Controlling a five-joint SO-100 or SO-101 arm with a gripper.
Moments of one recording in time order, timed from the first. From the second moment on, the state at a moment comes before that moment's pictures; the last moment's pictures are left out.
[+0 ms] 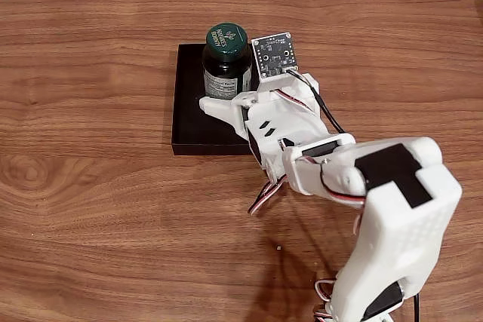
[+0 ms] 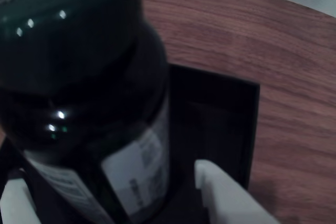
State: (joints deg) arm -17.7 77.4 134.1 -34.2 179.6
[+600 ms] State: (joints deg) arm -13.7 111.0 146.5 -6.9 182.2
